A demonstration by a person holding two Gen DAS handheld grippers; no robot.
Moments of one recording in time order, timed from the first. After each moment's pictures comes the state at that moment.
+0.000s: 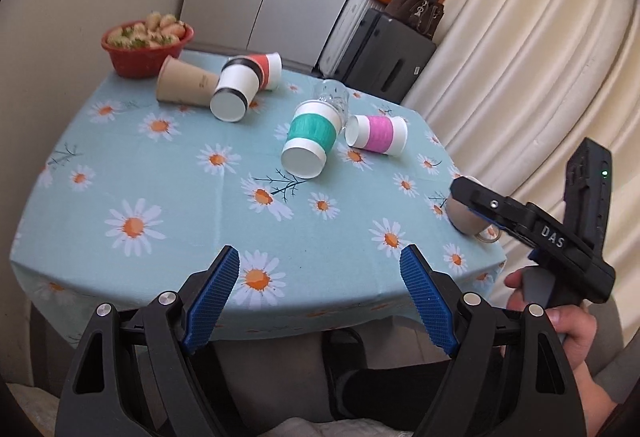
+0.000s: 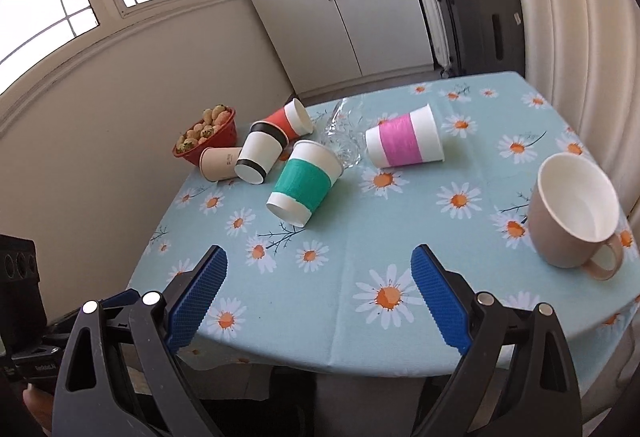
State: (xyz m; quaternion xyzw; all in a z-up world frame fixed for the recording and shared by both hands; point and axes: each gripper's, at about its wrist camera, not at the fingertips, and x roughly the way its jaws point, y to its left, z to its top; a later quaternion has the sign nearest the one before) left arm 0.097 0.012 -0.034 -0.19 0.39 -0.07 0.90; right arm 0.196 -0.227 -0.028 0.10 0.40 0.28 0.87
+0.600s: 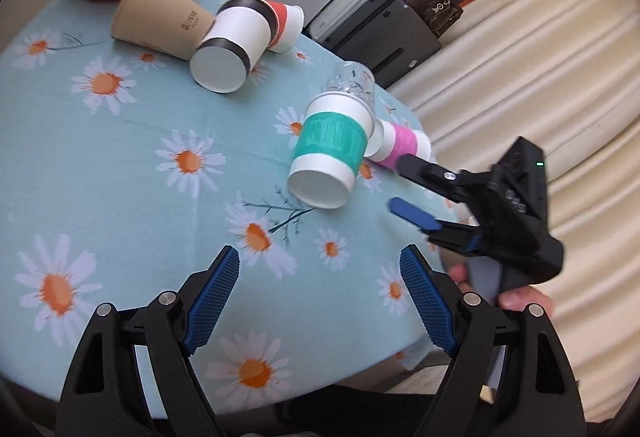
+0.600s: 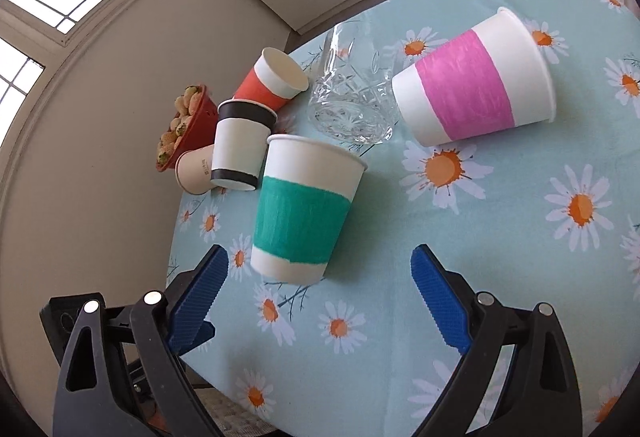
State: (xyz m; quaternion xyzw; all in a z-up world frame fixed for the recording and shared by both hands) left arm 0.205 0.070 -0.094 -0.32 0.43 -0.14 0.83; right arm 0.337 -0.171 -0.096 0.20 0.53 0.30 0.76
